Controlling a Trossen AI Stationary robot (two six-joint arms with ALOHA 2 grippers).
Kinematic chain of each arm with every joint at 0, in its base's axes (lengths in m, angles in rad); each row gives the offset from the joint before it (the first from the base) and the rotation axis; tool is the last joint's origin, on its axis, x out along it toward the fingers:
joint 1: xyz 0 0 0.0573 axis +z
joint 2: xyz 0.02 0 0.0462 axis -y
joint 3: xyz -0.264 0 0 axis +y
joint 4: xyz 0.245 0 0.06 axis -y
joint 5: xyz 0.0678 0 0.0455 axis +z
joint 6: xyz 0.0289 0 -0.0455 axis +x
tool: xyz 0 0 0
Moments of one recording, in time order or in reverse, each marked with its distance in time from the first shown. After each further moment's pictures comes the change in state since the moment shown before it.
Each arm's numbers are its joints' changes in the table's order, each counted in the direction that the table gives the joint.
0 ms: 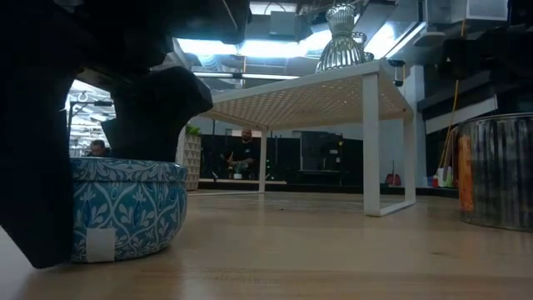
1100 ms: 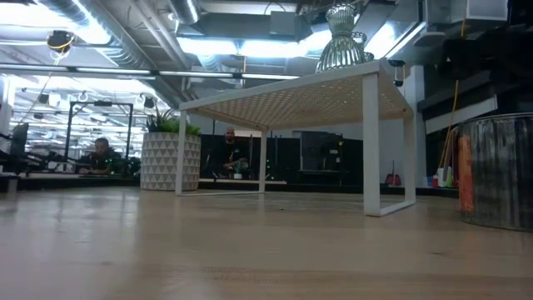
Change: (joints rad) left arm 0.098 0.469 0.001 -0.071 0.266 0.193; right arm 0.000 0.000 0.000 0.000 0.000 0.000
